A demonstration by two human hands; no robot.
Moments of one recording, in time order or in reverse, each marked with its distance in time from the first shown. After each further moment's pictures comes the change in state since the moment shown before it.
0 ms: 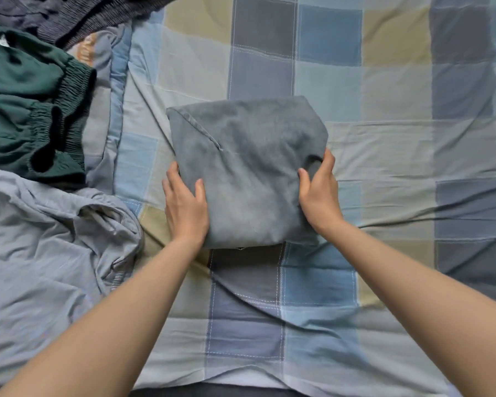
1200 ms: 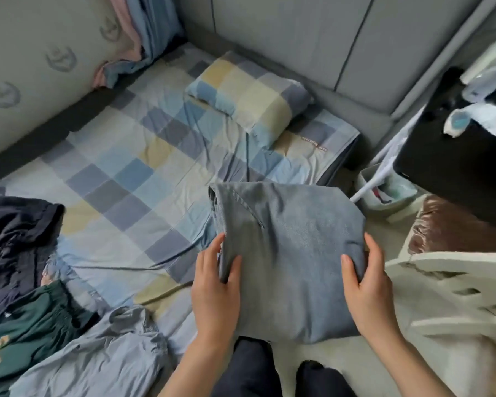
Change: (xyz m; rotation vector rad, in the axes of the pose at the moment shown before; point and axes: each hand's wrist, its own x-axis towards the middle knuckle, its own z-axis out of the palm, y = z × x) left_hand -0.406 0.206 -0.371 -0.106 -0.756 0.893; right_hand -0.636 -0.213 -0.308 0.191 0.965 0.558
